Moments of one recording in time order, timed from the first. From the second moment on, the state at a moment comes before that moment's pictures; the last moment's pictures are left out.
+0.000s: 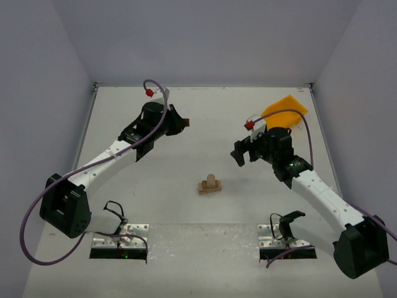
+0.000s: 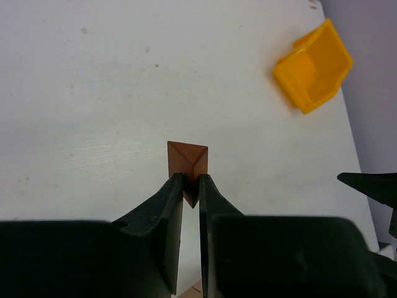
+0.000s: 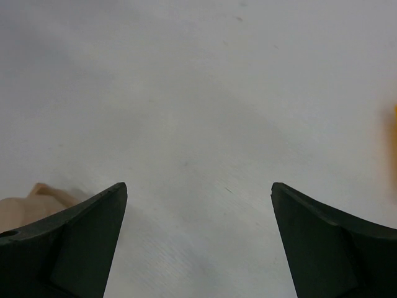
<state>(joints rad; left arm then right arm) -0.50 1.34 1.02 -0.12 -0.07 -0.60 0.37 1.04 0.61 -0.08 -0.14 -0.04</state>
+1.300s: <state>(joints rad) -0.41 1.37 0.82 0.21 0.66 -0.70 0.66 1.31 0.96 -0.16 -0.49 -0.66</state>
